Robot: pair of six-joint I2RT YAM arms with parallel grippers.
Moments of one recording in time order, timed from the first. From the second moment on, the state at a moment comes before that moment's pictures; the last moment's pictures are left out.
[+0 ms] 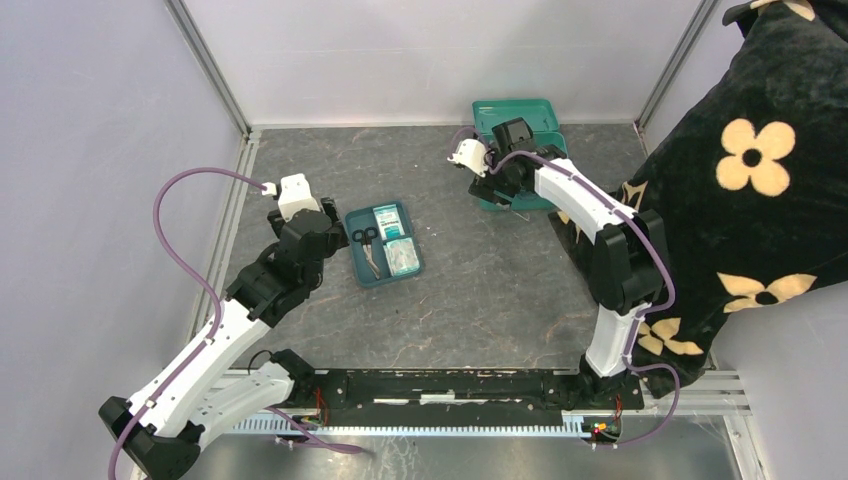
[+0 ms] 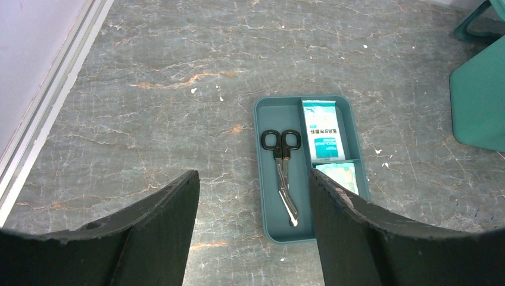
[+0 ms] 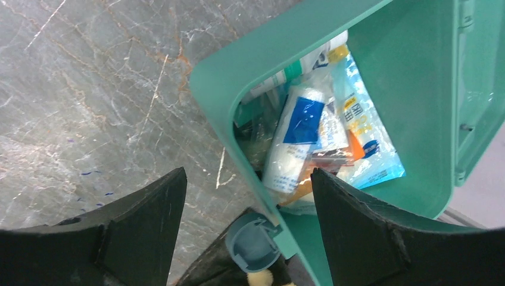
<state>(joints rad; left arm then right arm) -0.62 0.84 0.90 -0.57 -0.73 -0.47 0.41 1.86 1.56 -0.63 -0.01 -0.82</state>
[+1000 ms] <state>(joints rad) -0.61 0.84 0.90 -0.57 -0.72 -0.47 0.38 2.00 1.68 -0.65 -0.17 -0.66</state>
